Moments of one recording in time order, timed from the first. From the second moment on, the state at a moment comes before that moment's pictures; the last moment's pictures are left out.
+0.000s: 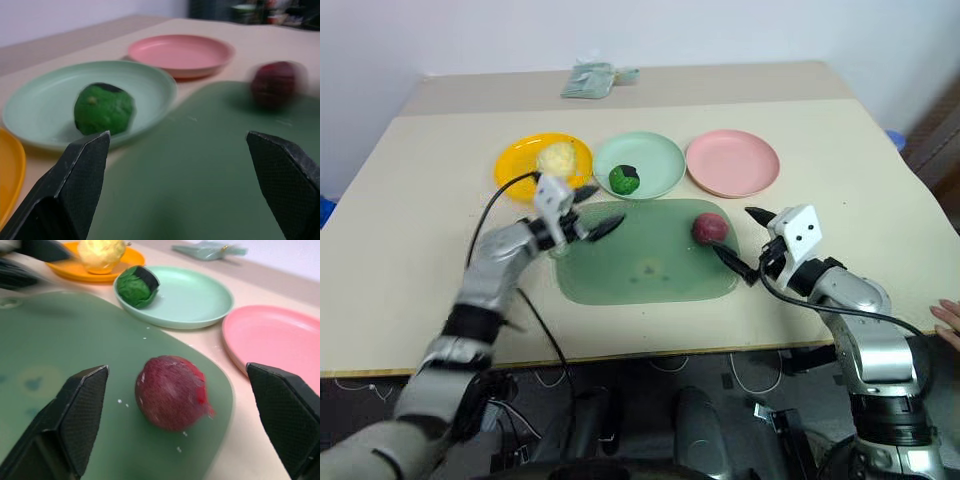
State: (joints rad) left arm -0.42 0.43 -0.01 0.10 -0.31 0.15 -0.97; right arm -0.18 -0.60 -0.13 -0.11 0.36 0.23 0.72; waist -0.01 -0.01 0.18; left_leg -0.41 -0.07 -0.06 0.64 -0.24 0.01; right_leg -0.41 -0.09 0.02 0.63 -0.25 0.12
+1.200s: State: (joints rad) left arm 0.07 0.70 0.26 -0.53 -0.69 0.39 -0.95; right arm -0.88 -0.51 -0.06 0.82 0.22 -0.06 0.84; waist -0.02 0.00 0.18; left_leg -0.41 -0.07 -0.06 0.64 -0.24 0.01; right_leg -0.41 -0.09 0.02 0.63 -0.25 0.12
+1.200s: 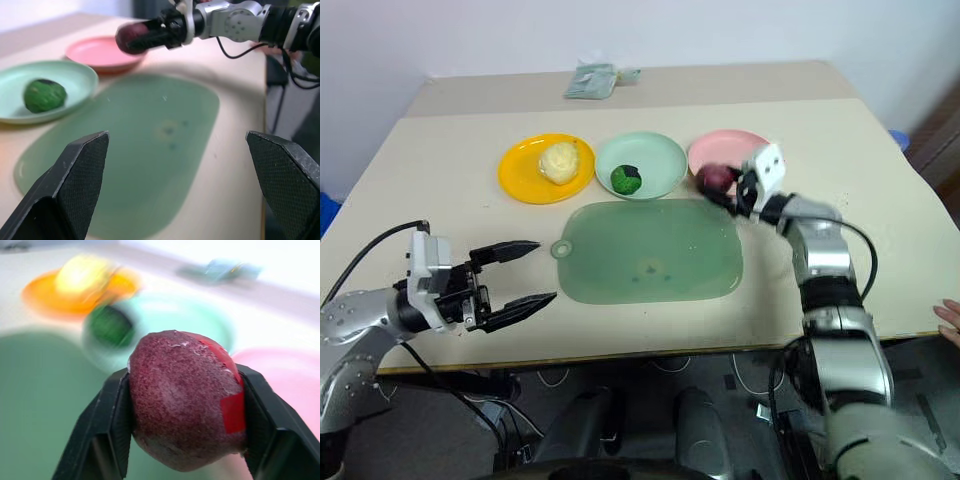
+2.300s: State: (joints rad) left arm -0.08 0.62 0.18 -0.57 -0.58 0.49 -0.54; right arm -1.06 -0.54 -0.10 1.06 0.03 -0.21 0.80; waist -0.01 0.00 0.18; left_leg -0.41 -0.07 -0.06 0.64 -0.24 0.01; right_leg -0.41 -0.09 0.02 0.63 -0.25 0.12
